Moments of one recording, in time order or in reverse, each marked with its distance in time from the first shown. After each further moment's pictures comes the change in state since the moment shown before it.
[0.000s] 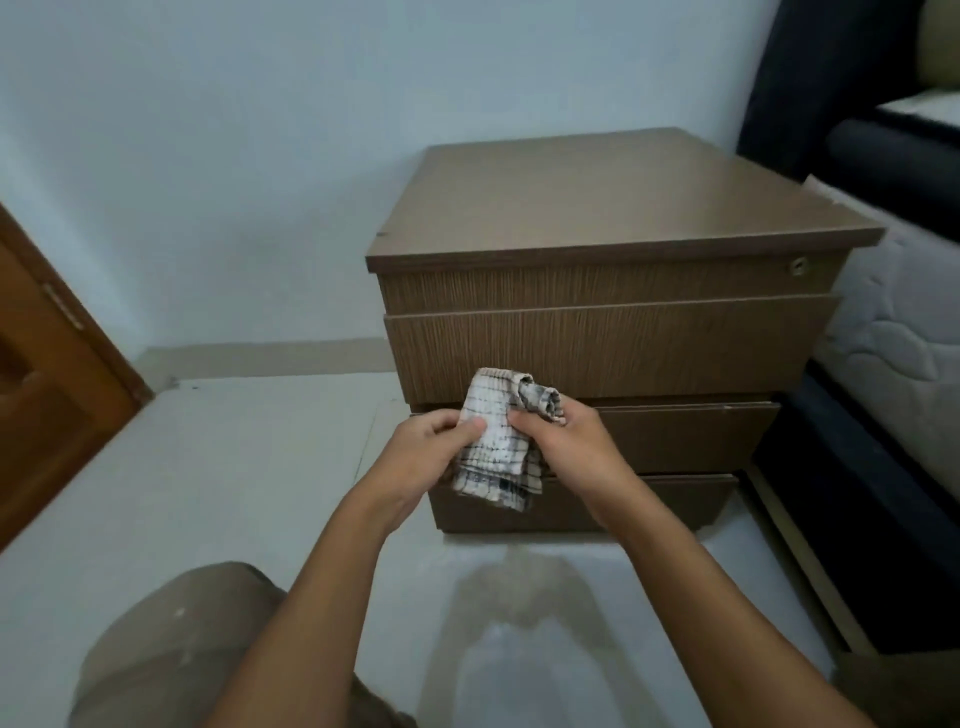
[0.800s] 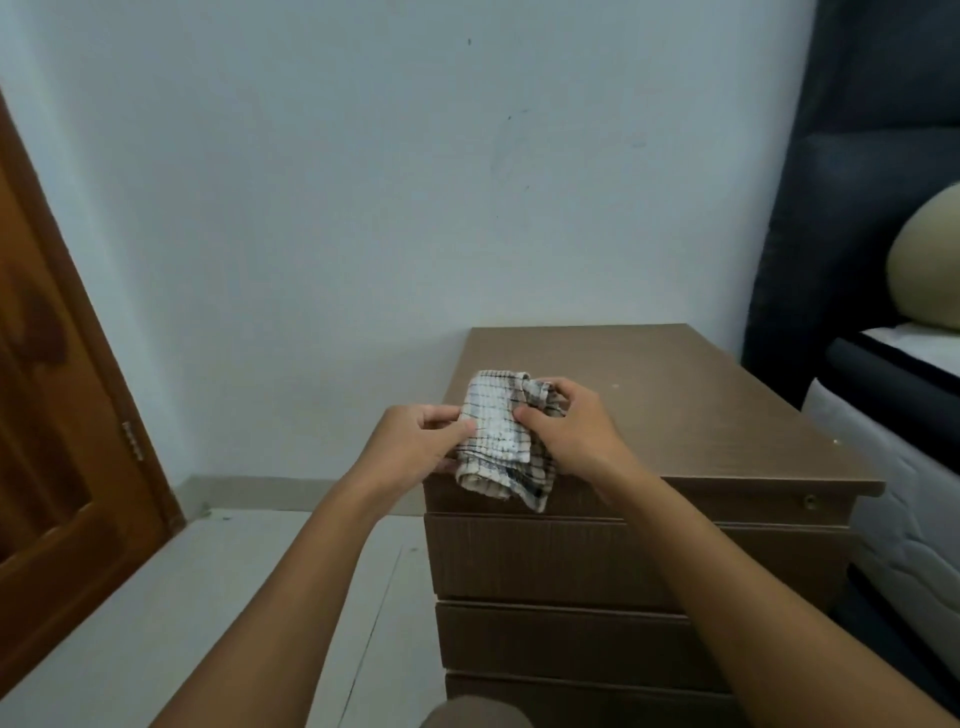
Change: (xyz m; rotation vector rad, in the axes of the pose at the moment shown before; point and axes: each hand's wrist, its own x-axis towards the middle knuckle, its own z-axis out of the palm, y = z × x) left_hand 0.020 0.198 -0.047 0.132 0.185 0.301; right_hand 0.089 -0.190 0.010 -0.296 0.080 -0.318
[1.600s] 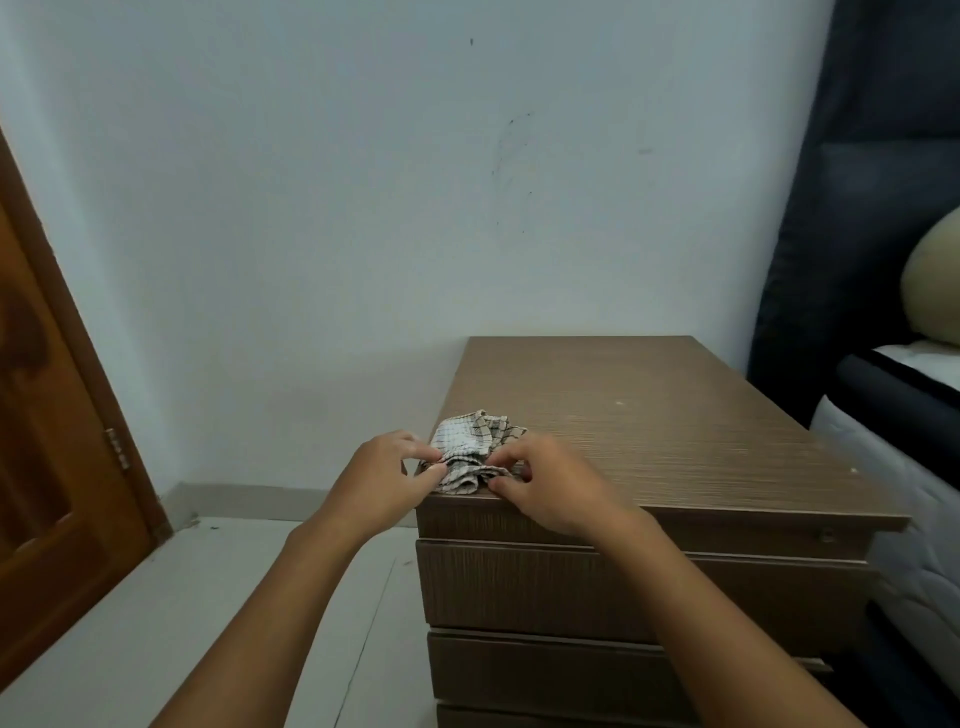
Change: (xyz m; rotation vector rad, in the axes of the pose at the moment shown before) left_hand 0.034 -0.039 -0.022 0.787 0.092 0.231; right_hand 0.008 0.013 0.016 -0.664 -0.300 -0.136
